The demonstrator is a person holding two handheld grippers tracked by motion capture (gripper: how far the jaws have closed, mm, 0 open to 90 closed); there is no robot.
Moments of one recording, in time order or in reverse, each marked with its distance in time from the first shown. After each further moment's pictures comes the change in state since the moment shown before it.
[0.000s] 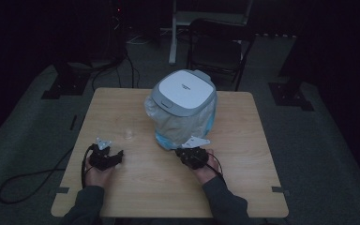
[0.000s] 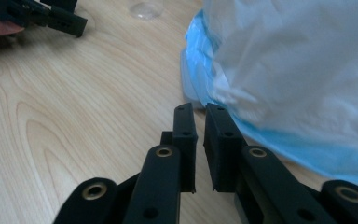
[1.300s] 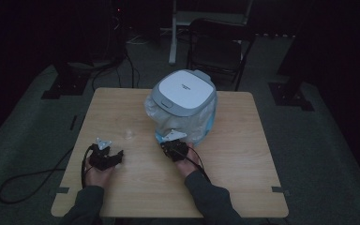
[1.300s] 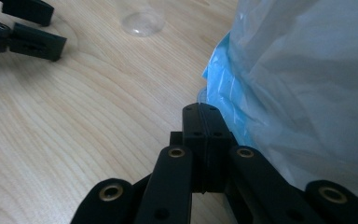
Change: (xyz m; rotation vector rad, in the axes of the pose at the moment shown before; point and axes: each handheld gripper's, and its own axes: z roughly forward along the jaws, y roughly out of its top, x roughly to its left) left arm 0.000 0.000 0.000 0.000 -0.002 0.001; right arm 0.020 0.028 0.066 0.035 -0.056 -0.009
